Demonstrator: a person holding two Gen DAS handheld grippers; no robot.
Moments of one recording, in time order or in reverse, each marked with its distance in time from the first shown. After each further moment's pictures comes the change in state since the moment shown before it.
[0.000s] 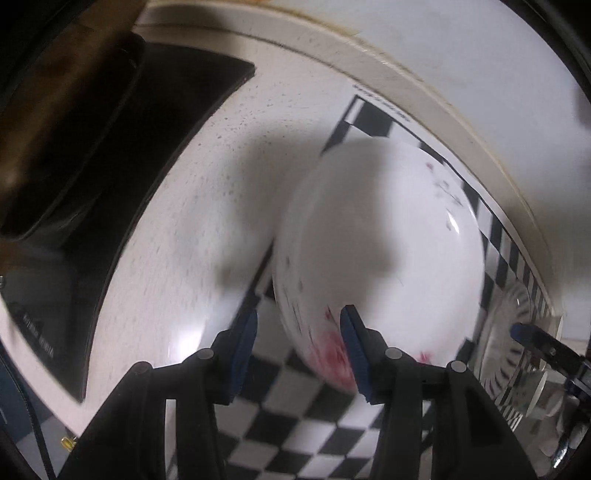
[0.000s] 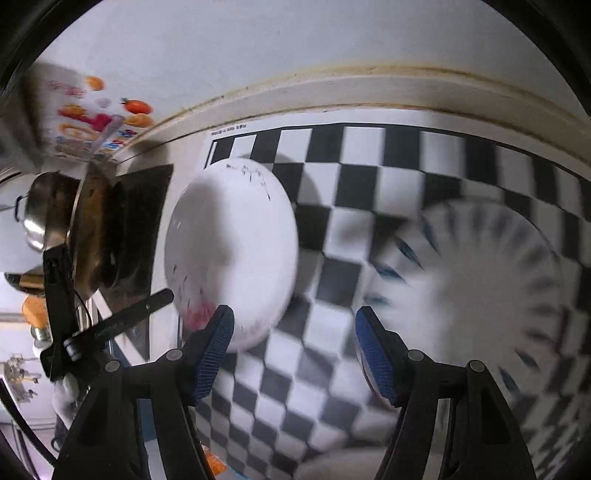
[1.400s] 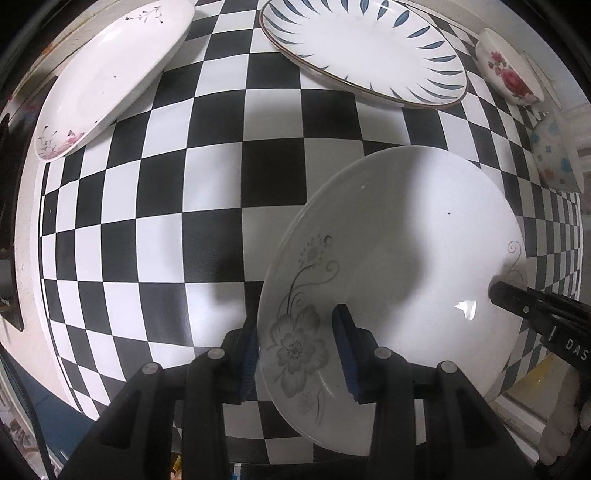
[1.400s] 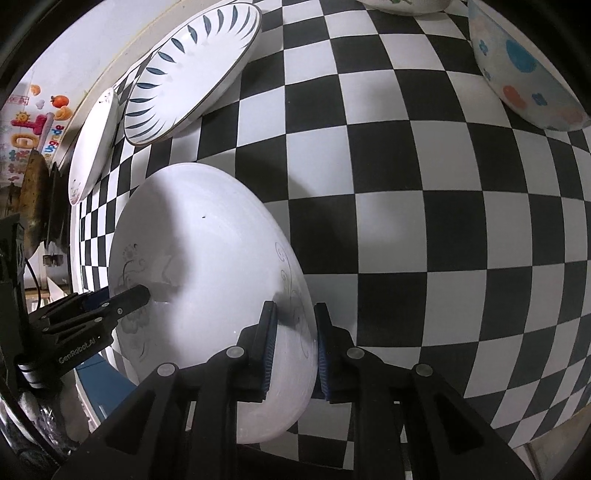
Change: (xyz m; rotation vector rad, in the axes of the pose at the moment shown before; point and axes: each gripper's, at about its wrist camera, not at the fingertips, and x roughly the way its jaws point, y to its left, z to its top) left arm 0.042 -0.188 -0.242 0.498 0.157 0.135; right arm -0.044 -0.189 -0.266 0.231 -0.009 -0.127
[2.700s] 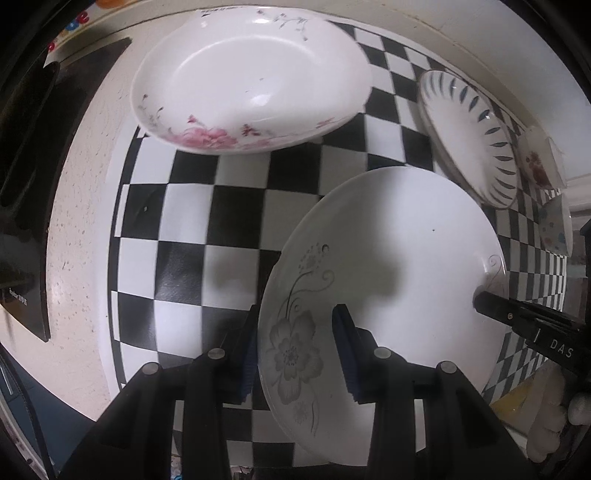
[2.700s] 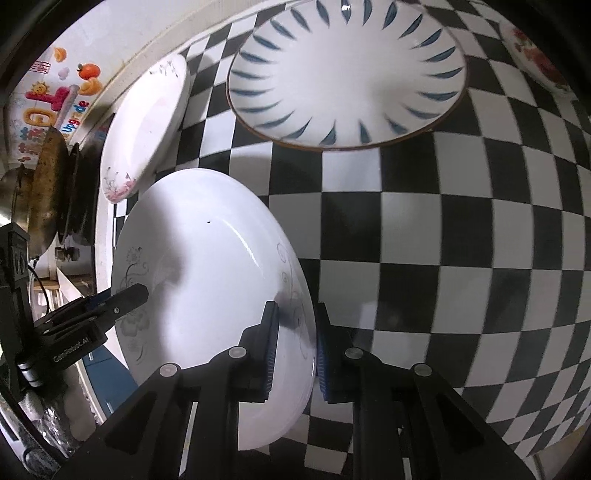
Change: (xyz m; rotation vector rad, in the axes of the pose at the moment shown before) left arm -0.042 0.125 -0.005 -0.115 -0.071 -0.100; right arm 0.025 0.132 0.037 -0.065 0.012 0.025
